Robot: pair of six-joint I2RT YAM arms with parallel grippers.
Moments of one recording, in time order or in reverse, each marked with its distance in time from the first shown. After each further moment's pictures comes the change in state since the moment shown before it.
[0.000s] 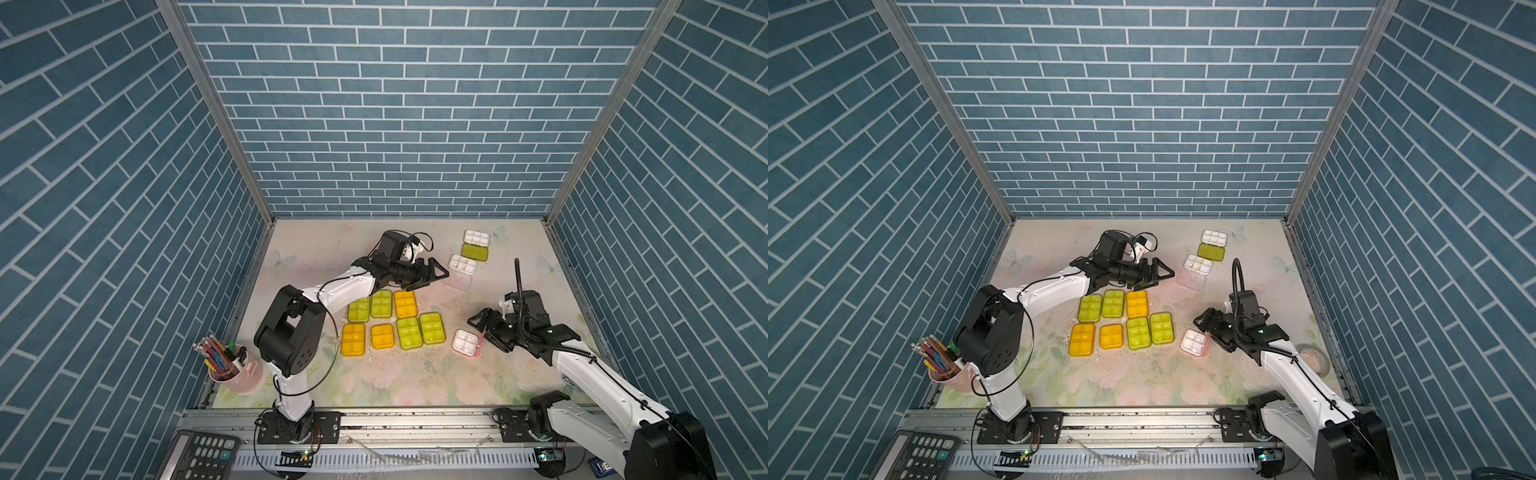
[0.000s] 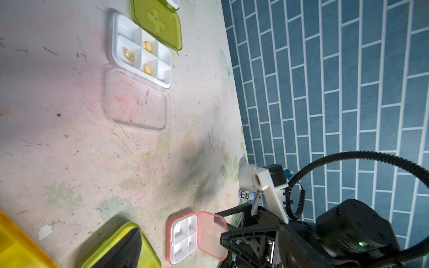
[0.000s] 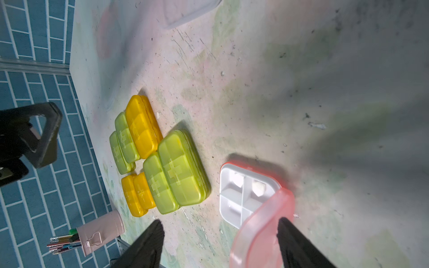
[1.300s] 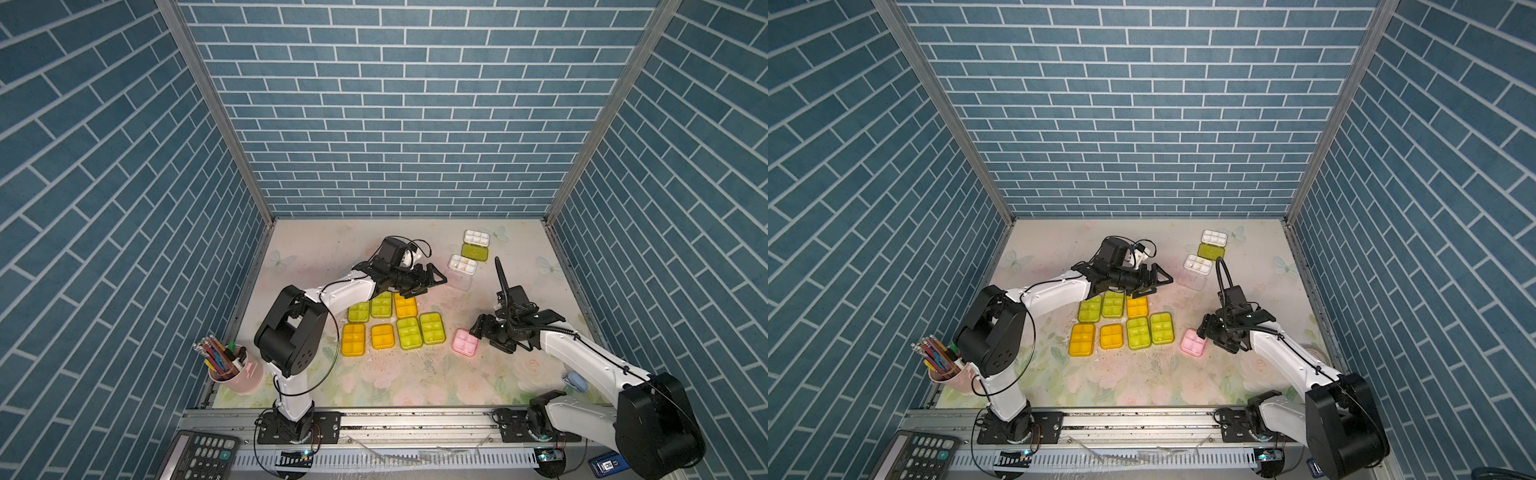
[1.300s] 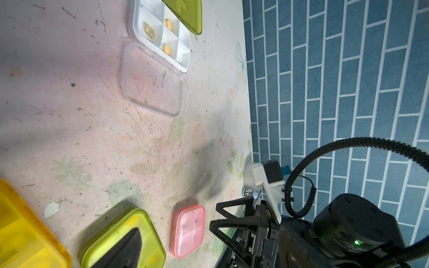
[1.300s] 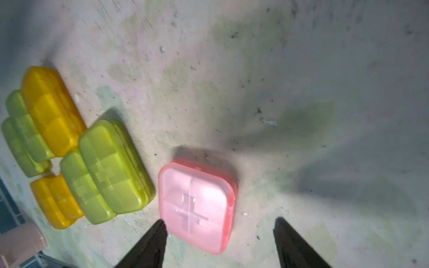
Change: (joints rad) left arm -0.003 -0.001 -0.049 0.013 -0.015 -0.051; right arm 0.080 0.189 0.092 -0.181 0.175 -0.152
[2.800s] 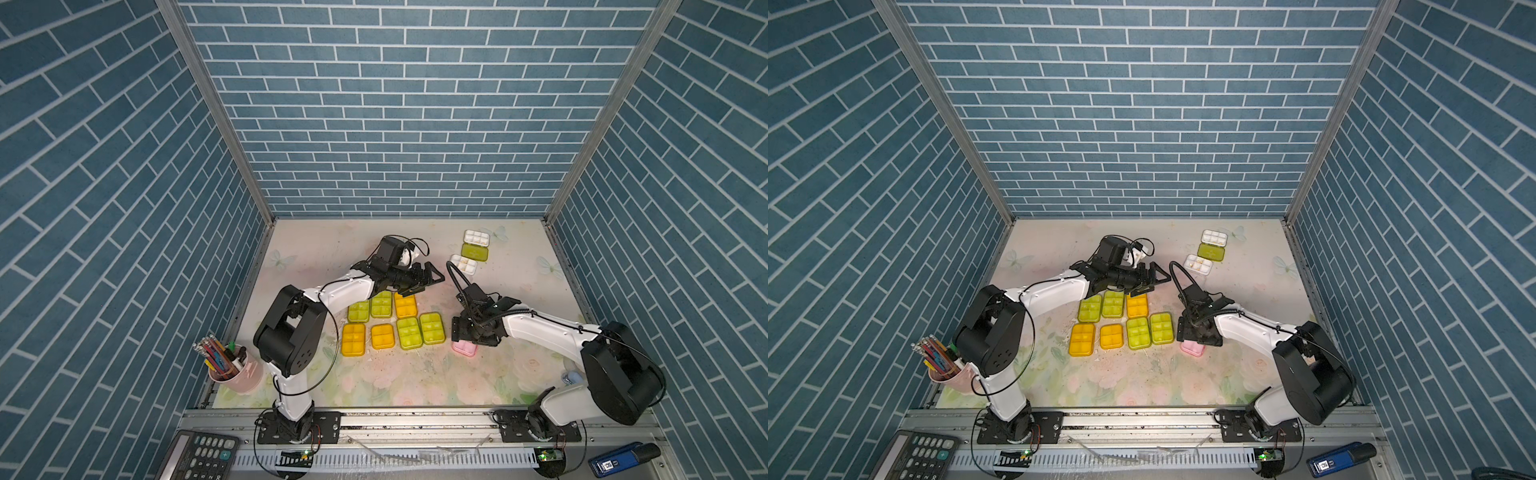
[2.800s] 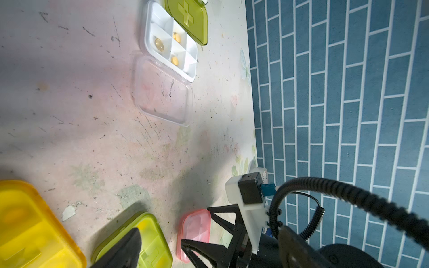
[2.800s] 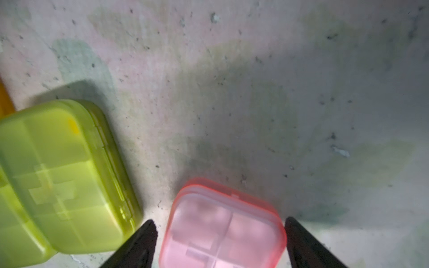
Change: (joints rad) left arm 0.013 -0.003 0.000 -0.003 -0.024 0.017; right arm 0.271 0.282 0.169 -0.003 0.249 0.019
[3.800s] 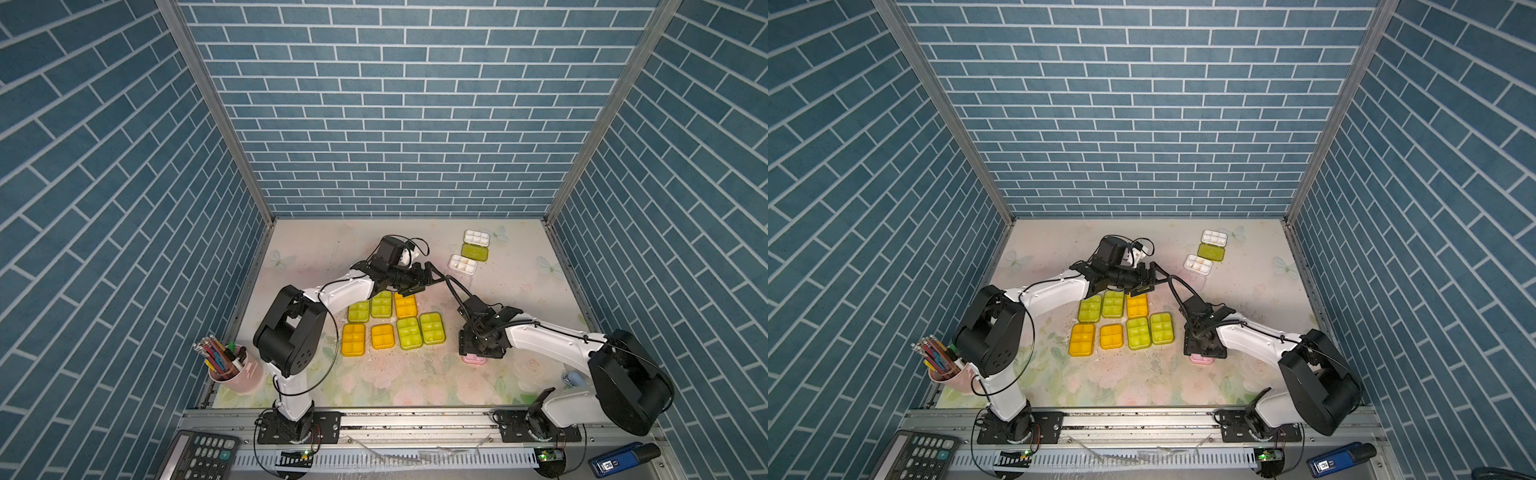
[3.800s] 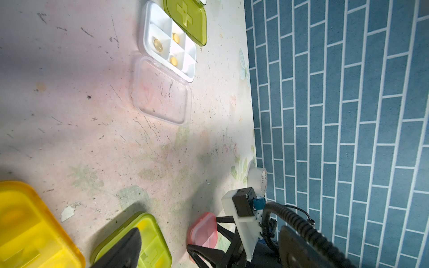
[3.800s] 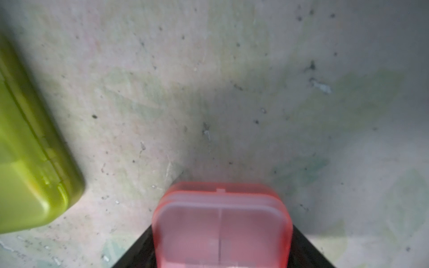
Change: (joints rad) left arm 0.000 0.000 0.000 0.003 0.002 -0.001; right arm 0.046 -0.075 -0.092 -0.061 0.026 0.039
